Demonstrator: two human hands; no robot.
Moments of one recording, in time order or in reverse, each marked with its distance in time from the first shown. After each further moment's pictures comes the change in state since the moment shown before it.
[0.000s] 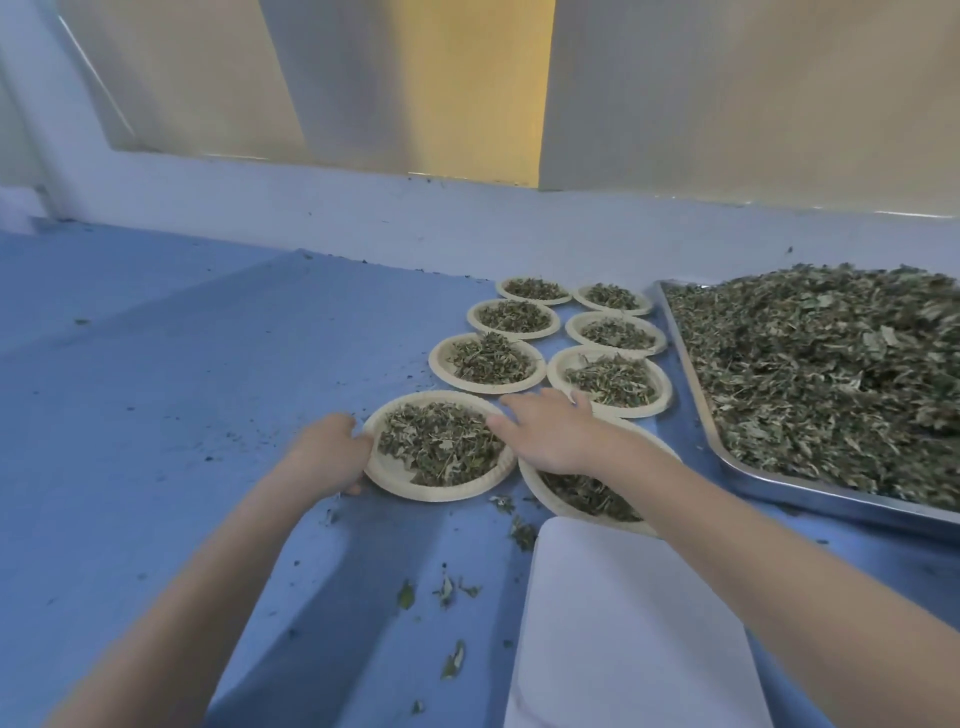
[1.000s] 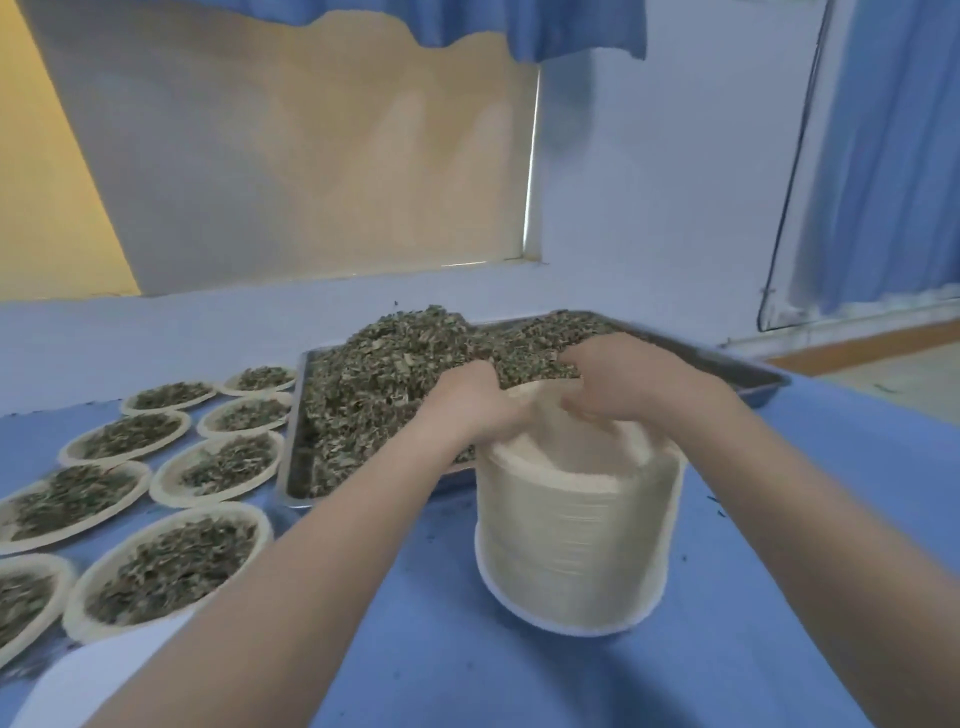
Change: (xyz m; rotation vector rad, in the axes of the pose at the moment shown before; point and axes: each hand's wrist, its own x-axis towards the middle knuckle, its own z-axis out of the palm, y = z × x) left_hand -0.242 0.355 0.209 0.237 -0.420 0.913; right_hand -0.335 0.262 -0.105 -0.082 0.325 0.680
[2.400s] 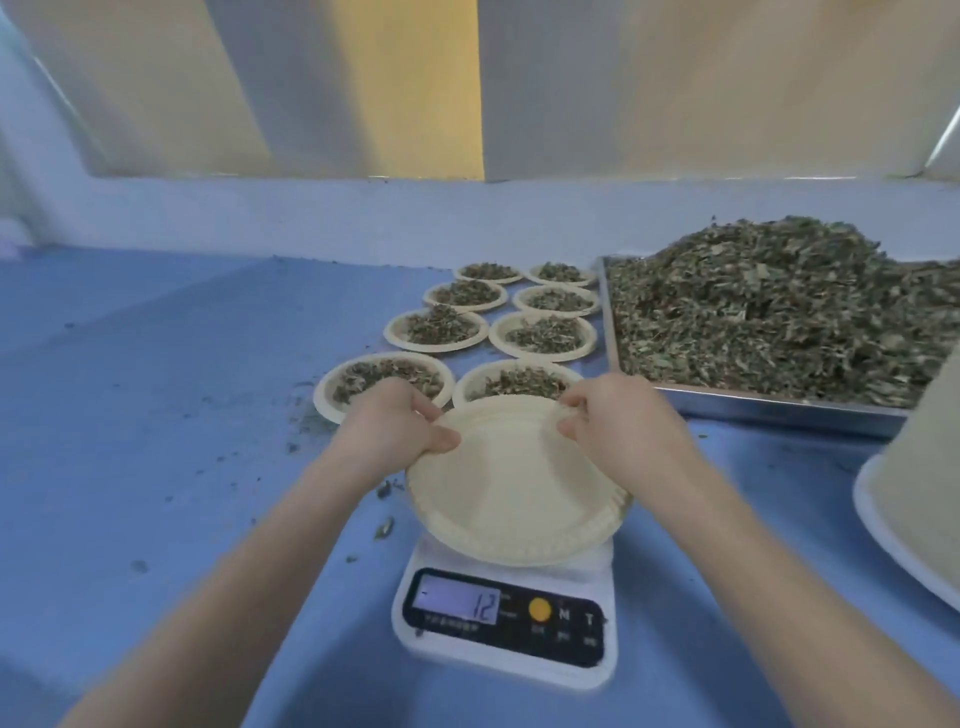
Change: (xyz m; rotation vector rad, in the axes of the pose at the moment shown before) left_hand -0.209 -0.270 -0.064 -0.298 0.394 -0.683; right_hand -0.031 -0.267 0.123 0.327 -0.034 -0.402
